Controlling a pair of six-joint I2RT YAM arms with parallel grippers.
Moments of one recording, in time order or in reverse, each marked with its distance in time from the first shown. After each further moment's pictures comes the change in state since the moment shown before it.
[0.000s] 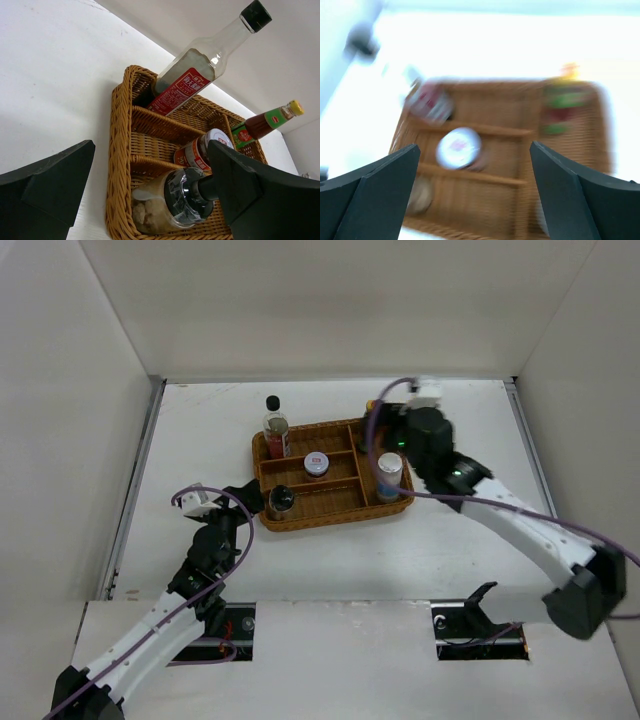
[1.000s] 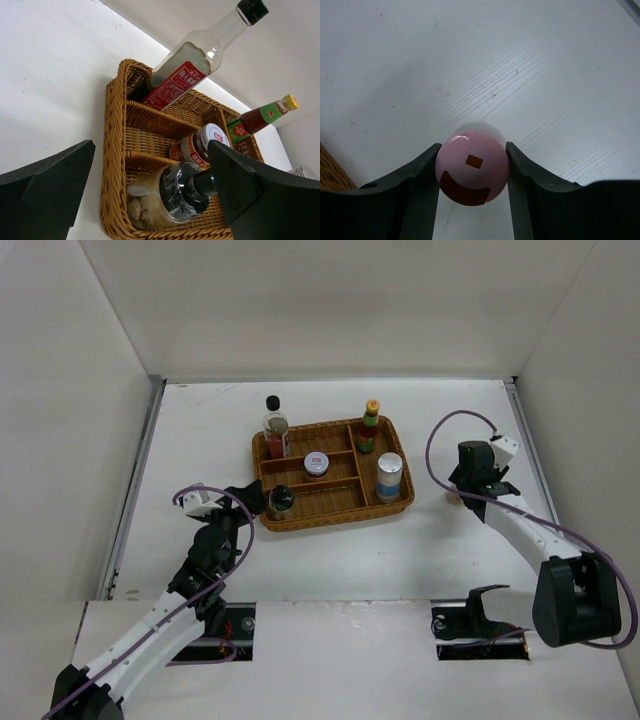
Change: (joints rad) left arm -0.006 0.006 0.000 -0.004 0.022 -0.021; right arm -0.587 -0.148 -0.492 -0.130 0.214 0.229
